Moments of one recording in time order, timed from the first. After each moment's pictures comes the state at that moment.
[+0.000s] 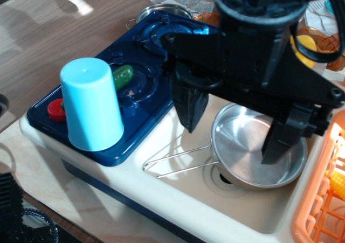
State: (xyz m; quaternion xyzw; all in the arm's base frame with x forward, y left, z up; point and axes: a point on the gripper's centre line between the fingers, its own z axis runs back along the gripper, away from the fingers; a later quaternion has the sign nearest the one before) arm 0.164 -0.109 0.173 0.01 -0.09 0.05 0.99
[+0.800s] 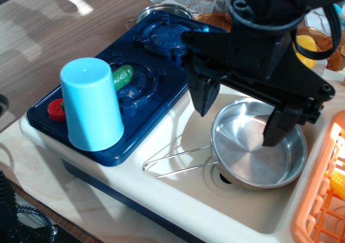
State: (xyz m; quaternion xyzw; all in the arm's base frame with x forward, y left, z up) arm 0.207 -0.097 0.152 0.03 -0.12 0.02 0.99
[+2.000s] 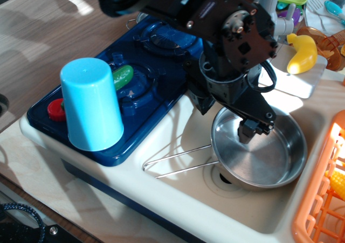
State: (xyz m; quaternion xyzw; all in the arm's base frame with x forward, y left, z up) arm 0.261 -0.061 0.076 0.02 -0.20 -0.07 0.98
